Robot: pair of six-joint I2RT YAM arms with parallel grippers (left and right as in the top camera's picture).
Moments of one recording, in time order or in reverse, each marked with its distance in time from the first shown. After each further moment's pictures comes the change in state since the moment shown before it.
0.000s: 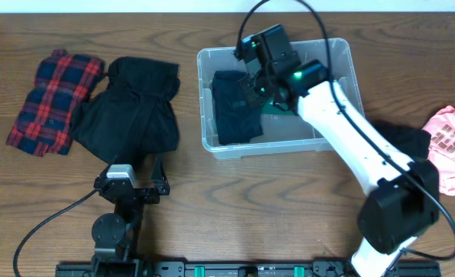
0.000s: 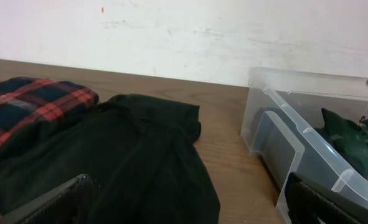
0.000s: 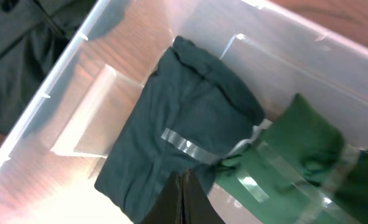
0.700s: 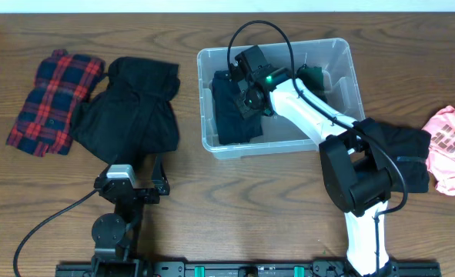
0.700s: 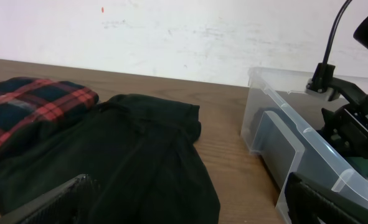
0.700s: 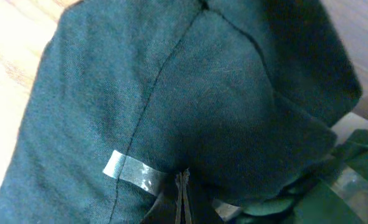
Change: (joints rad) left arm 0.000 0.000 0.000 0.000 0.000 0.000; right arm -0.002 0.287 0.014 0.069 0.026 0.002
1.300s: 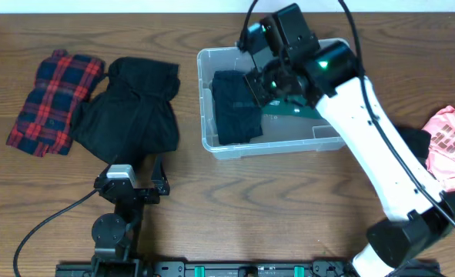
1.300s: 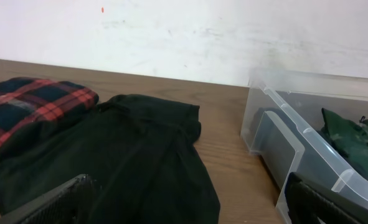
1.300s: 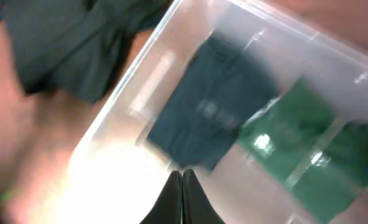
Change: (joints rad) left arm 0.000 0.000 0.000 0.000 0.000 0.000; right arm 0.014 -0.379 0.249 -0.484 -0.129 -0.015
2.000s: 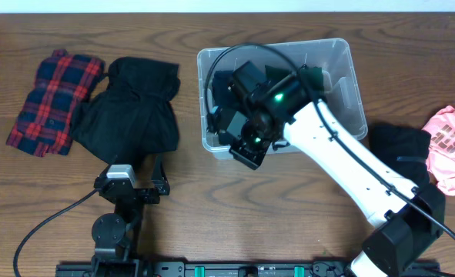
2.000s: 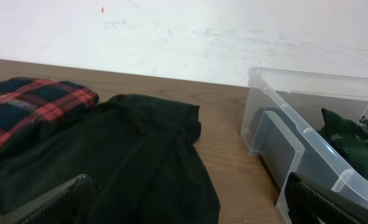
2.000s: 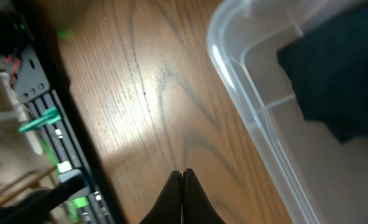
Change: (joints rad) left arm 0.000 0.000 0.000 0.000 0.000 0.000; right arm 0.172 -0.005 -0.246 -0.129 -0.166 -0.349
